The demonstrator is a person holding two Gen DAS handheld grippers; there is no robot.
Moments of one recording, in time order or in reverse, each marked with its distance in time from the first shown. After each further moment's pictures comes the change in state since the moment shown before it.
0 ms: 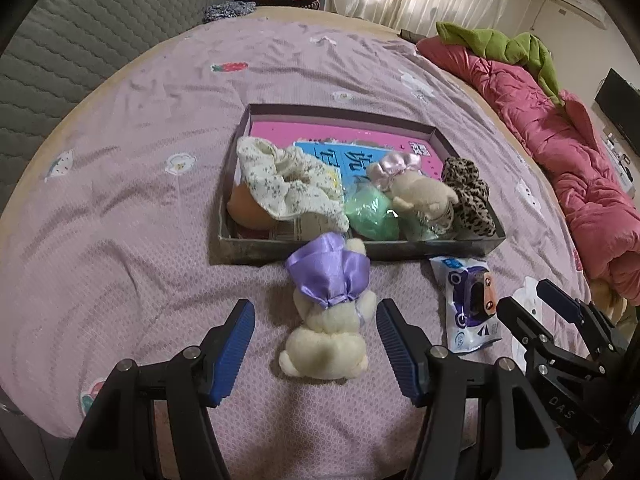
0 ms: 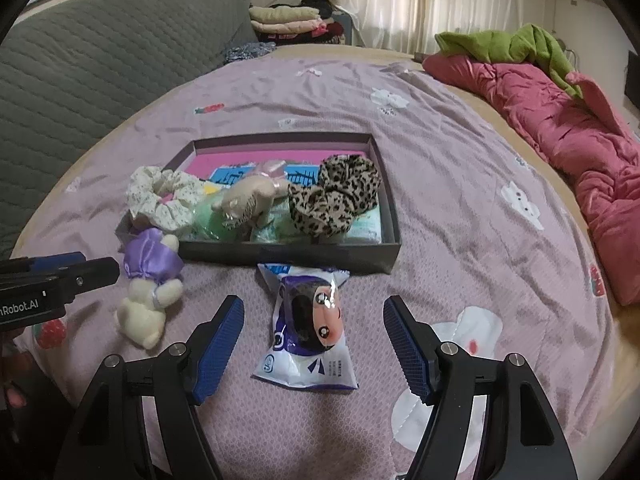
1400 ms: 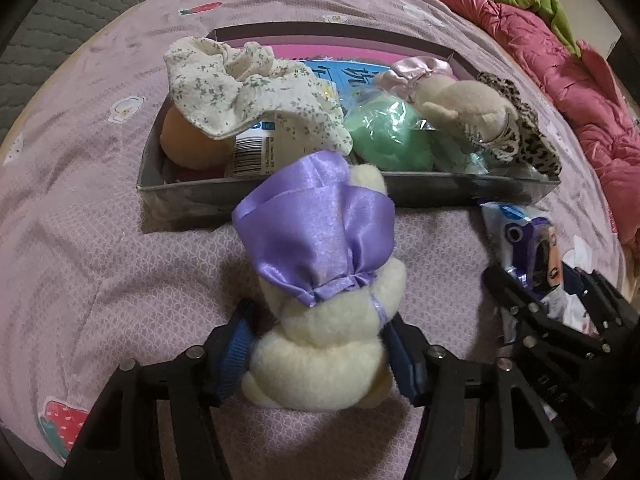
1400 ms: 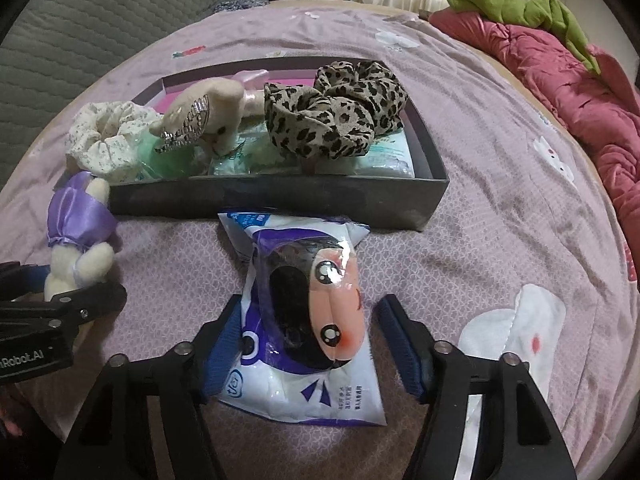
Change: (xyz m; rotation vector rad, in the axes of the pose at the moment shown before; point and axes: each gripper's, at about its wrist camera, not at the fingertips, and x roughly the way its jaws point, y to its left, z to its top) left arm 0.087 -0.015 -0.010 0.064 0.175 0.043; right arm 0.083 -0.003 -0.013 -0.007 0.140 -0.021
